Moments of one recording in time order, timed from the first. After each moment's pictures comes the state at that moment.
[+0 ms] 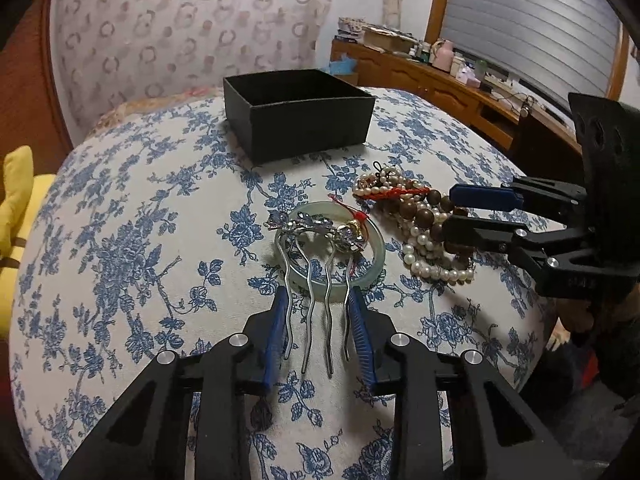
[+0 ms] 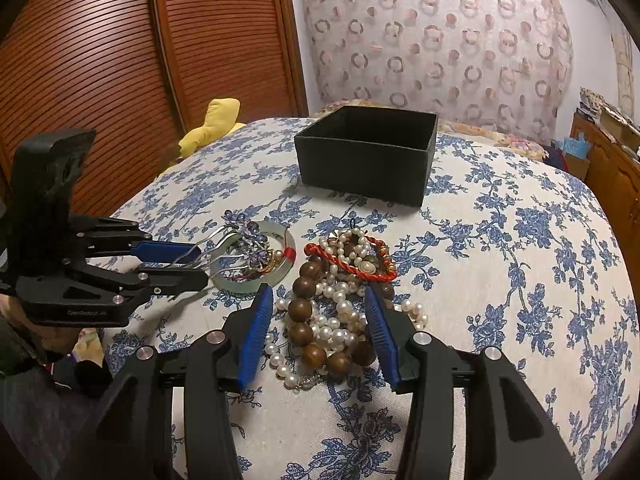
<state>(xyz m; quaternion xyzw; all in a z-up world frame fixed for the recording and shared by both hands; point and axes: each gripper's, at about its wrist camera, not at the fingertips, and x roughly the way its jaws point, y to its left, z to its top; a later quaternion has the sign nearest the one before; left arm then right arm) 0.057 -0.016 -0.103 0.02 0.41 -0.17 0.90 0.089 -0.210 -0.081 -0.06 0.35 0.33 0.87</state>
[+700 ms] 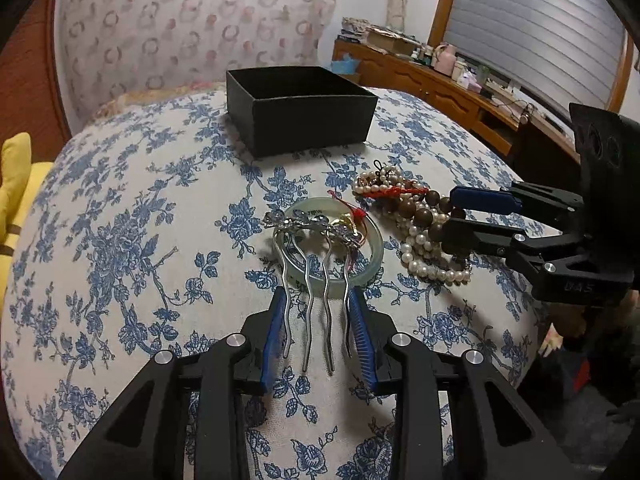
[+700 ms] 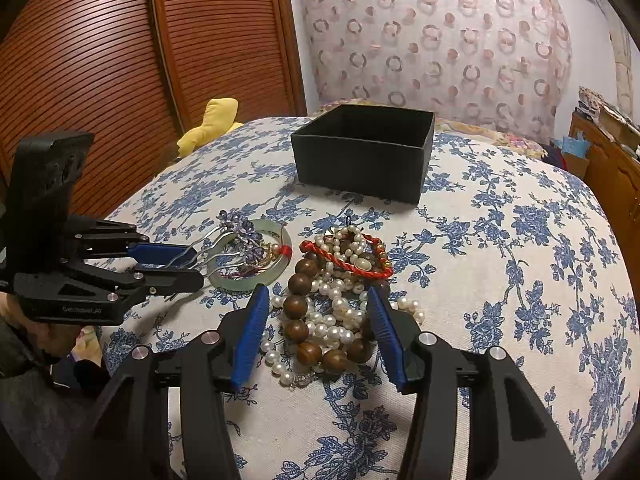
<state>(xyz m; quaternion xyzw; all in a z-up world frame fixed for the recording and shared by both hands) 0.059 -0.011 -0.106 -0.01 0.42 -0.17 0.89 0.090 -0.211 -0.084 -0.06 0.36 0.33 0.87</state>
